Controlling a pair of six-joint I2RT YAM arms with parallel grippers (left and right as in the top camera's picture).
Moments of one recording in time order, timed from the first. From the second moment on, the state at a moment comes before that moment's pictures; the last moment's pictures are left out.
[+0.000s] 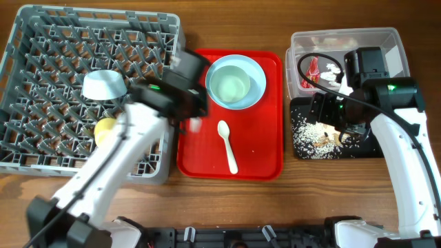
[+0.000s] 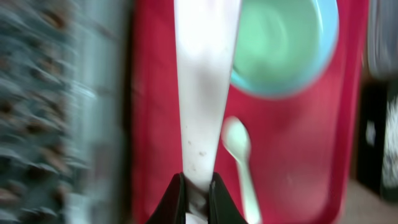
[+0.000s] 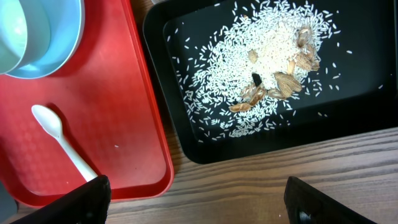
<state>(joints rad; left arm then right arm) -0.46 1.53 1.37 -1.00 -0.04 -0.47 0.06 1.40 1.32 -1.30 -0.05 0.34</state>
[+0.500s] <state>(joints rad) -0.10 1.60 1.38 -0.94 0.03 -0.25 0.06 1.40 1.32 -1.30 -0.05 0.34</state>
